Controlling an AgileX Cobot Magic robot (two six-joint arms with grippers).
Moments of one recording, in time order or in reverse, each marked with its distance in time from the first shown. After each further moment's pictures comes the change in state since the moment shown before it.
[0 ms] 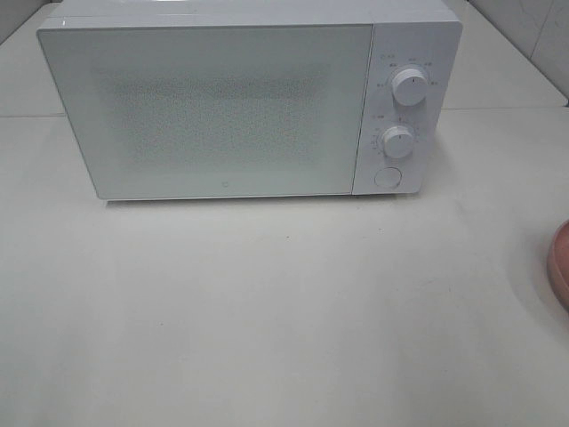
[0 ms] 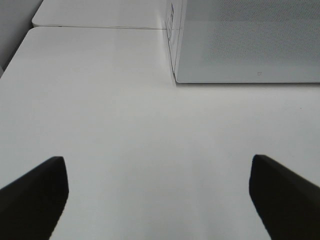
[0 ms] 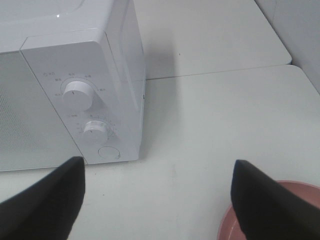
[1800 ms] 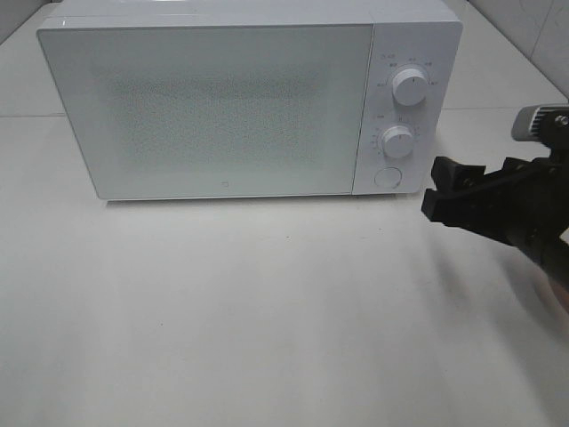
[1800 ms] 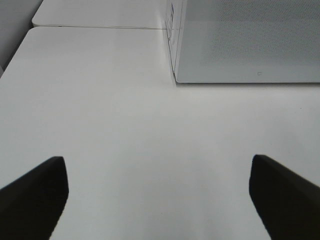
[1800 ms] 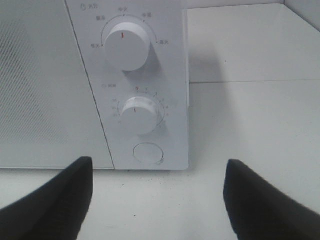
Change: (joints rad) left arm 0.000 0.000 0.000 0.000 0.000 0.000; right arm 0.547 0.733 0.302 0.503 -1.260 -0.236
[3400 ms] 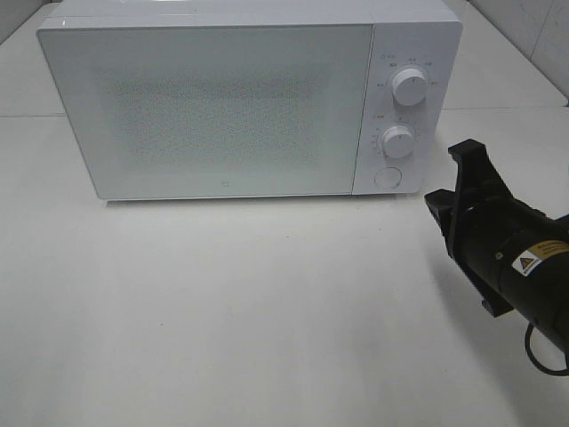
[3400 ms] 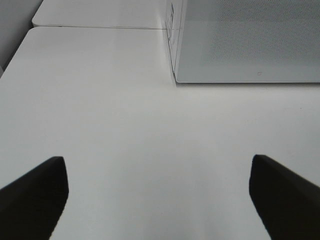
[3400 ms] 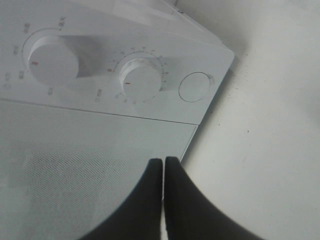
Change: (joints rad) left arm 0.000 0.000 0.000 0.000 0.000 0.000; right arm 0.117 0.135 -0.018 0.071 -0.036 1.234
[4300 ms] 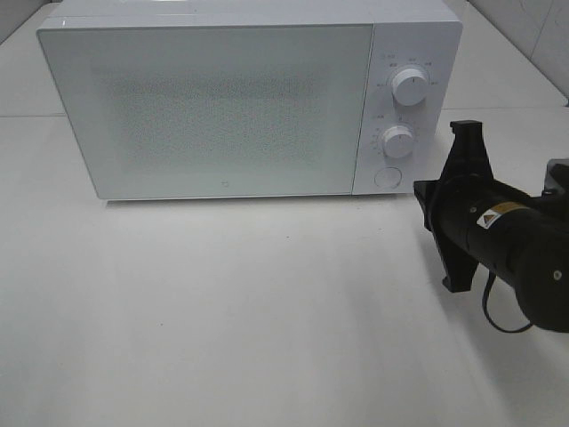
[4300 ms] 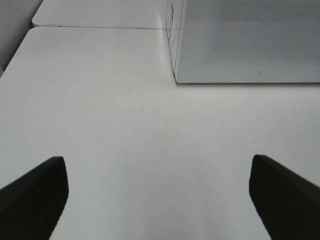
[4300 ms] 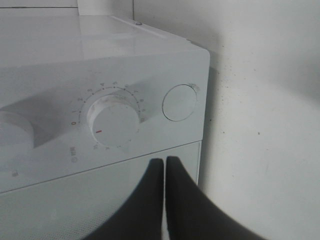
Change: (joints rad) left arm 0.000 0.000 0.000 0.000 0.000 0.000; right arm -0.139 0.115 -0.173 -0.060 0.150 0.232
